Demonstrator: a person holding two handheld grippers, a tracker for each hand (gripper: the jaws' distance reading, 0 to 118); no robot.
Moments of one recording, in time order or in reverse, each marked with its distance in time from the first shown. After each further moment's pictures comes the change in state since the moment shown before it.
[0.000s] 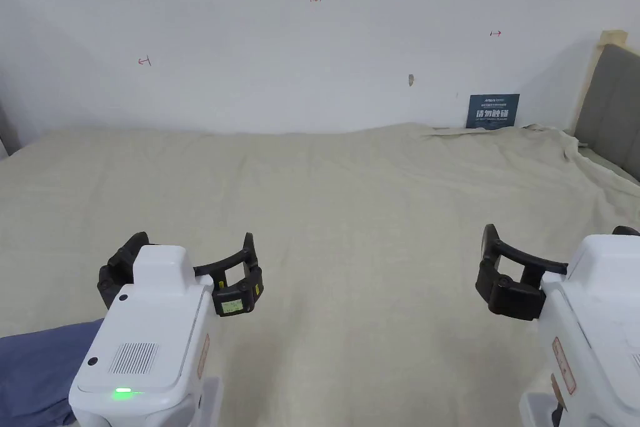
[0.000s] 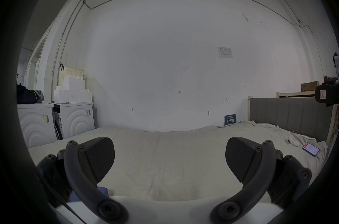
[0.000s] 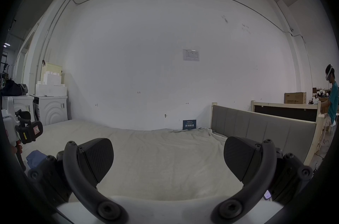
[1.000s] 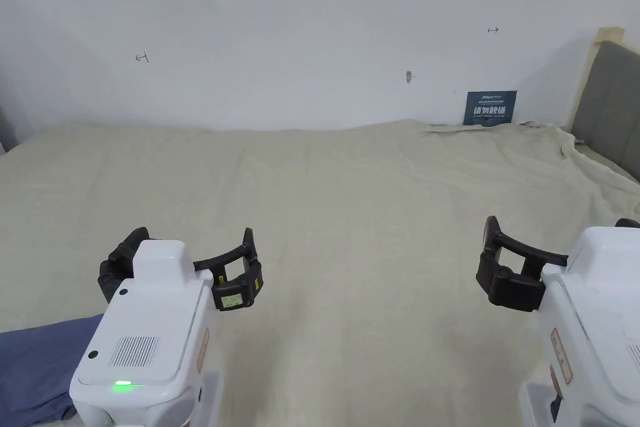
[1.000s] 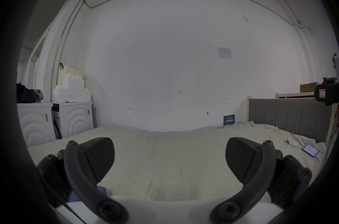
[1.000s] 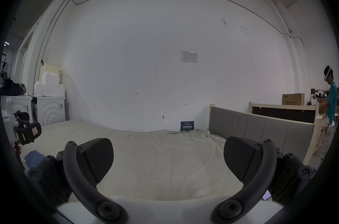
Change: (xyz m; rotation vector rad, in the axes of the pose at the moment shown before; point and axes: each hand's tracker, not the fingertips) left arm 0.001 0.000 0.000 0.000 -0.007 0.008; right arm 0.002 0.002 0.001 0.013 -0.021 0.008
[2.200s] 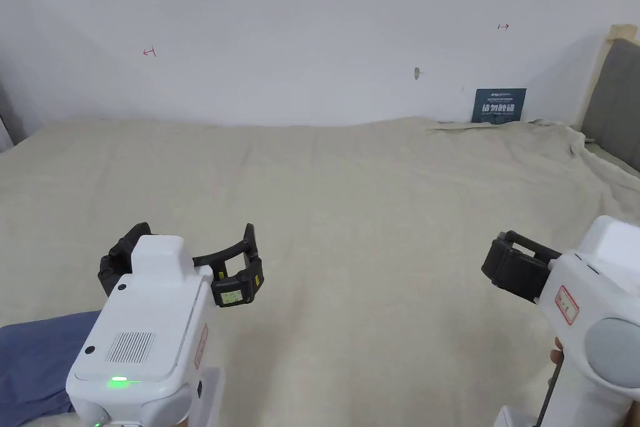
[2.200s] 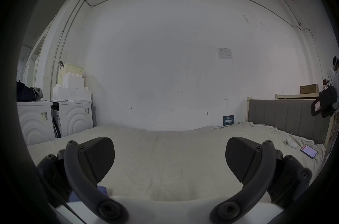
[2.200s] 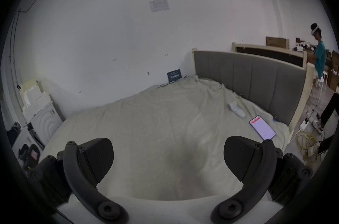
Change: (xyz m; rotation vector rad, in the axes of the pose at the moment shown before) left arm -0.007 0.001 0.001 -0.001 -0.002 0.013; right arm -0.008 0.022 -0.017 -0.446 -0.163 -0.264
